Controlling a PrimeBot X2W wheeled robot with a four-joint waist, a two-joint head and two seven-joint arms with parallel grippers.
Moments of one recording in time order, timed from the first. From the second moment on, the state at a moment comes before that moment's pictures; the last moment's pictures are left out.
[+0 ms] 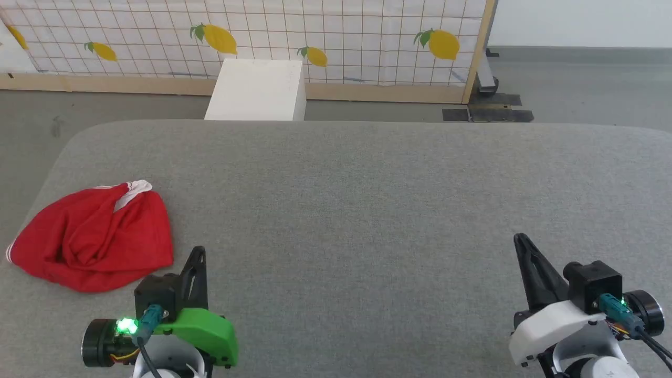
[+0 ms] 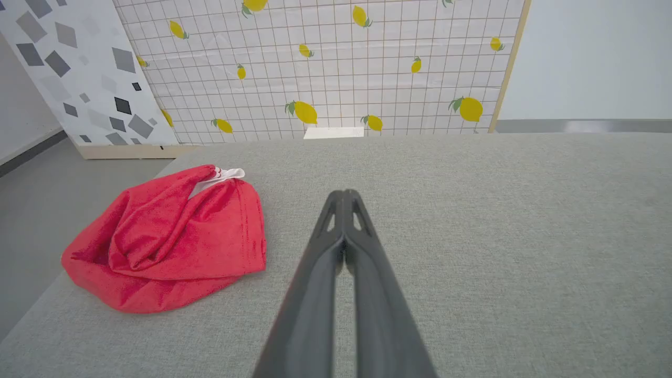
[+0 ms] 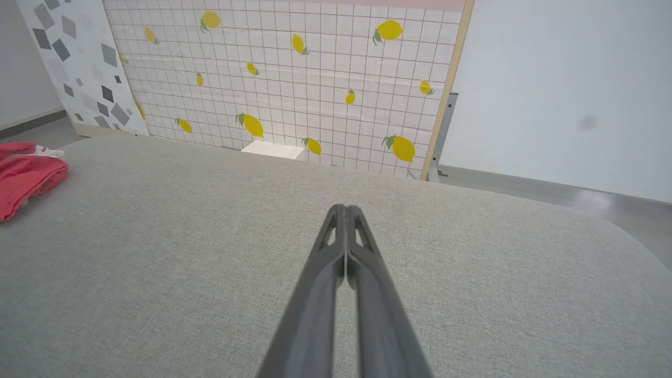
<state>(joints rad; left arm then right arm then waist) 0.02 0.05 0.00 0.00 -0.01 -0.01 0.00 0.02 -0.05 0.00 0.01 0.01 0.13 0.00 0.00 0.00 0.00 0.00</state>
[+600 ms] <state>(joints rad) 0.02 0.05 0.00 0.00 -0.01 -0.01 0.00 0.02 -0.05 0.00 0.01 0.01 0.13 0.00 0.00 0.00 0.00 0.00</state>
